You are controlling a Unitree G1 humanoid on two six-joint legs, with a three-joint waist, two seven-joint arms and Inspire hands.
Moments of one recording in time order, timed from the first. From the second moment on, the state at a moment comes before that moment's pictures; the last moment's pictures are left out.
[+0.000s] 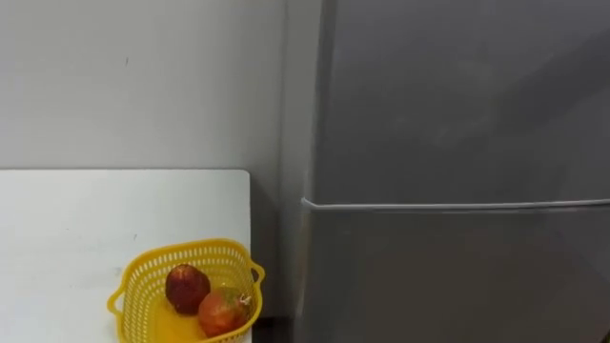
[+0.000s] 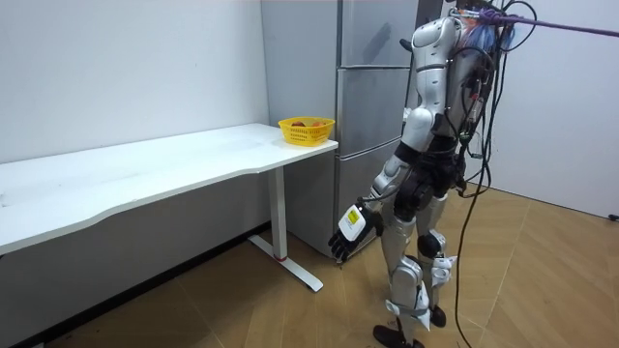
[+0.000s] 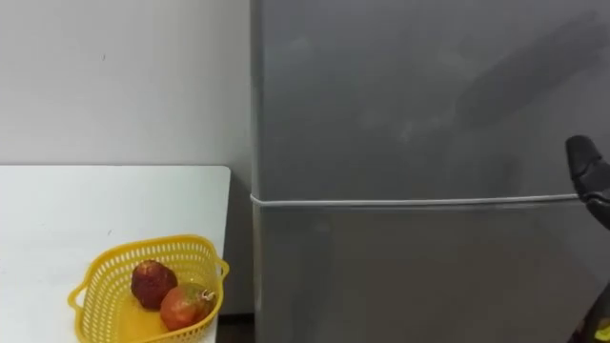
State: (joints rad) left arm 0.23 0.24 0.11 0.99 0.36 -0.01 0.13; right arm -0.03 -0.54 -0.35 -0.07 -0.28 -0.16 -0.67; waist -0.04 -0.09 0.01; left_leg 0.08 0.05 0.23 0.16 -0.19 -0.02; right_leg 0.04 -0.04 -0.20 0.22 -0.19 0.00
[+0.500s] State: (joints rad) left arm 0.30 0.24 0.12 0.99 0.36 -0.01 0.13; right arm -0.01 -0.54 -0.37 -0.12 -0.31 -0.19 -0.67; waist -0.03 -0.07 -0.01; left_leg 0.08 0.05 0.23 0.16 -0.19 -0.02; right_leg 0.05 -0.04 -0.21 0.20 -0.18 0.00
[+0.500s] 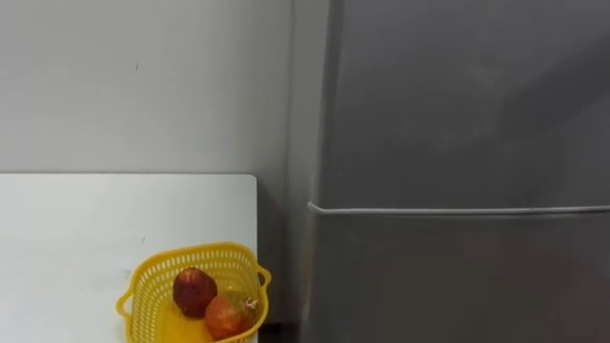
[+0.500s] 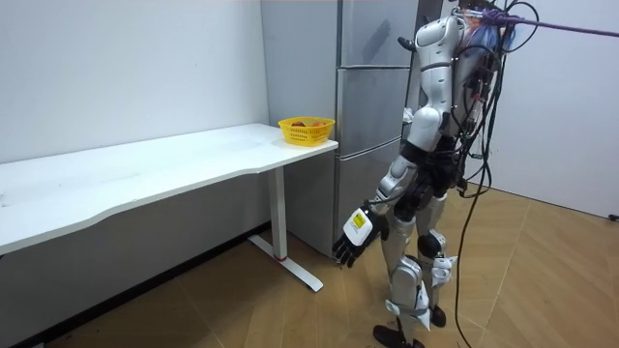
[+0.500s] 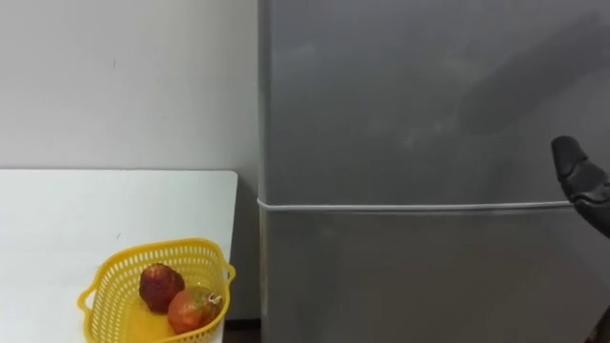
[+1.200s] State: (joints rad) left arm 0.30 0.23 0.13 0.98 0.36 0.00 0.13; right arm 0.17 -0.41 -0.46 -0.11 -0.31 -0.21 -0.79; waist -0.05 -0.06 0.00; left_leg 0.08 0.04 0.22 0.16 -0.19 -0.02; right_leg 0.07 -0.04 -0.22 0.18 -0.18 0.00
